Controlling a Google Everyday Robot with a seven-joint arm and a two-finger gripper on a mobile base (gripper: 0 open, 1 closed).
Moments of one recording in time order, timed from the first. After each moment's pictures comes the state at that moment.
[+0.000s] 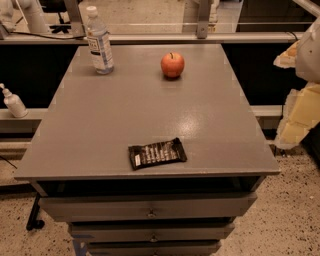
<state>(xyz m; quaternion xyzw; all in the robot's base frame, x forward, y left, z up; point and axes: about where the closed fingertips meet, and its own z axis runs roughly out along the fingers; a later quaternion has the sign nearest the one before) 0.438 -0.217 0.976 -0.60 0.78 -0.03 0.16</state>
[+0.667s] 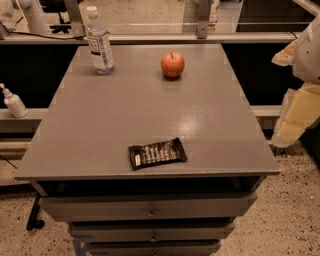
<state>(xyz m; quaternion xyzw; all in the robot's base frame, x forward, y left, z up) 0.444 -0.213 0.976 -0.61 0.78 -0.04 0.17</state>
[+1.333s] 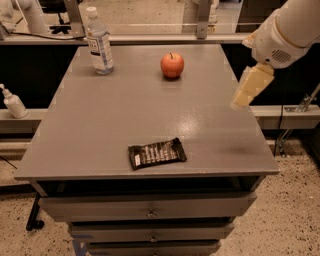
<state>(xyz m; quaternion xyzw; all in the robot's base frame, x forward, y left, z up) 0.570 -0.189 0.947 -0.59 0.76 -0.03 0.26</state>
